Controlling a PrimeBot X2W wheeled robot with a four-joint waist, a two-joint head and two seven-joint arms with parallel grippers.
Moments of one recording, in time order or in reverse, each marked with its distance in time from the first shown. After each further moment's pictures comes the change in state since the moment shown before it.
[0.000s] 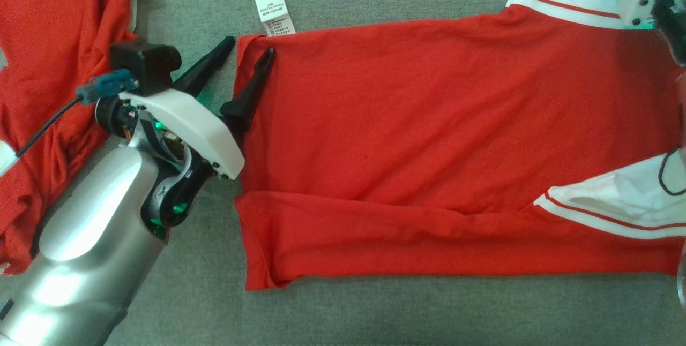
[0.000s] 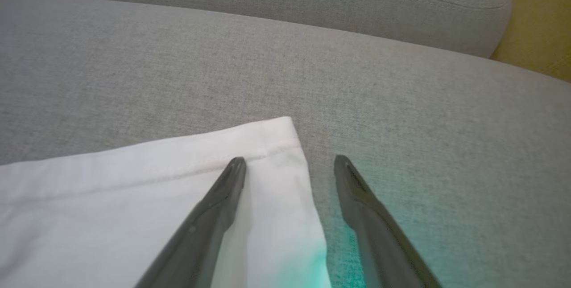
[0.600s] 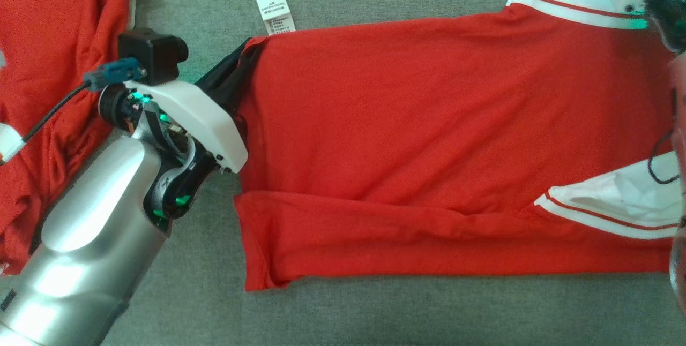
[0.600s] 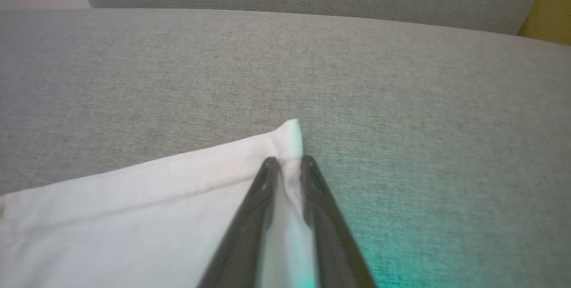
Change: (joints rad) left arm -0.040 -0.009 -0.027 0.029 -0.003 -0.030 0.037; right arm -0.084 0.025 -0.016 0.143 0.025 0.000 -0.004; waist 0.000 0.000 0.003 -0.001
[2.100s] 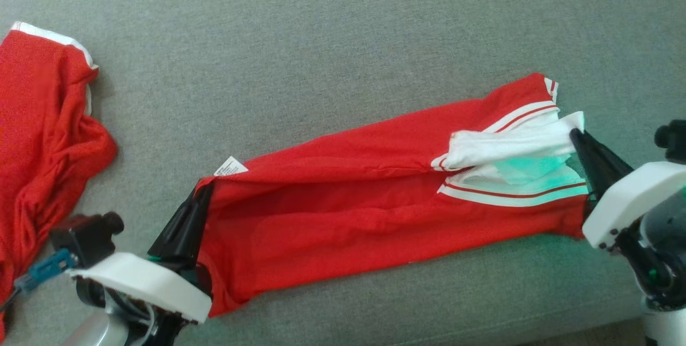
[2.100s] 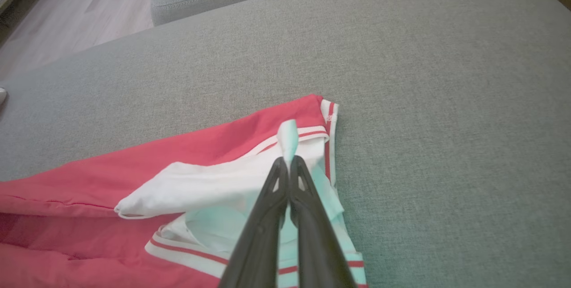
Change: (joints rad) left arm 0.629 0.145 0.161 -0.446 -0.171 0.172 -0.213; right arm 0.931 0.086 -0.121 -0.889 0.274 0.000 0.085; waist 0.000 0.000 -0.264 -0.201
